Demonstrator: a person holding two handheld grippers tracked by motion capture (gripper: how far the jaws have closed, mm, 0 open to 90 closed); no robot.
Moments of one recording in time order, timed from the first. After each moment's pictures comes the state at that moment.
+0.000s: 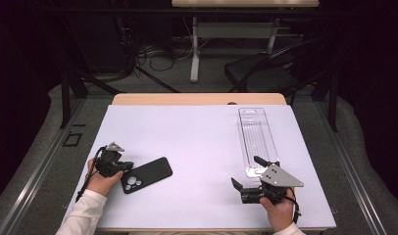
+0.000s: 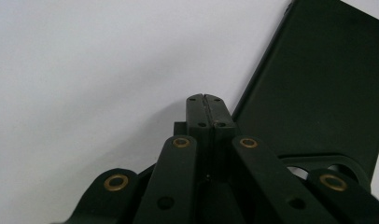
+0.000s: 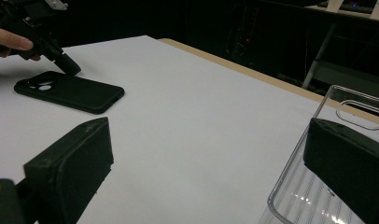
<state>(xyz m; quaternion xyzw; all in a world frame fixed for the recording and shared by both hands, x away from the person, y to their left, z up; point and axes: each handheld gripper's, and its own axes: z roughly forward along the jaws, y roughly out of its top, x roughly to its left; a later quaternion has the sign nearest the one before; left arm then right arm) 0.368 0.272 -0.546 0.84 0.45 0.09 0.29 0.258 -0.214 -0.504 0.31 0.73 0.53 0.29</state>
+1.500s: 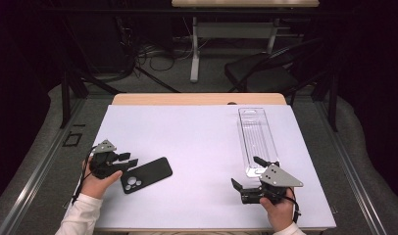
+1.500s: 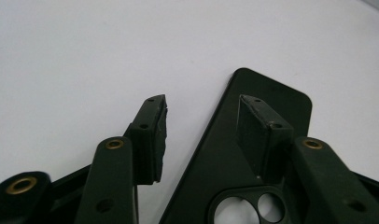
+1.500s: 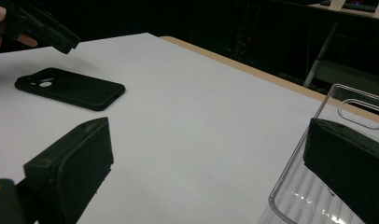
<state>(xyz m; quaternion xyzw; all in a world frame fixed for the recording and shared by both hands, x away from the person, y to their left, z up) 0.350 0.276 -0.521 0.81 0.41 0.11 0.41 0.258 -0.214 -0.505 0.31 0.74 0.53 0.29</state>
